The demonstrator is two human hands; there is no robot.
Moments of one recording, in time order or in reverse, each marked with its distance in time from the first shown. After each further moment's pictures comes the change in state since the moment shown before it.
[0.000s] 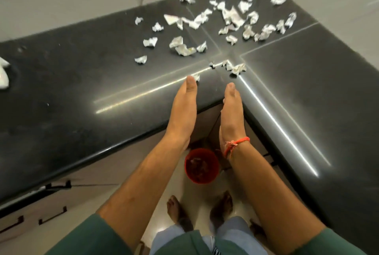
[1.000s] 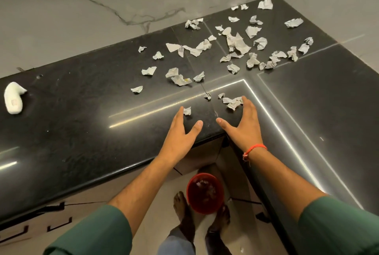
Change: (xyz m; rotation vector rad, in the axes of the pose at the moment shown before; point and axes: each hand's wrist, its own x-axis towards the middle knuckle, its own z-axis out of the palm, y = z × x) left_hand 0.096 -0.049 0.030 0.588 0.030 -0.070; right_hand 0.161 0.007 -0.078 -0.647 -0.156 -0.360
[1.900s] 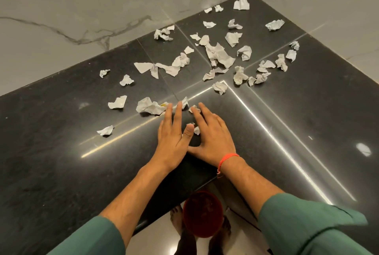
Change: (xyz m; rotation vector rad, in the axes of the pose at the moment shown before) left_hand 0.139 0.008 -0.002 0.294 -0.101 0.351; right_hand 0.091 -0.025 0.059 -0.462 -0.082 -0.291
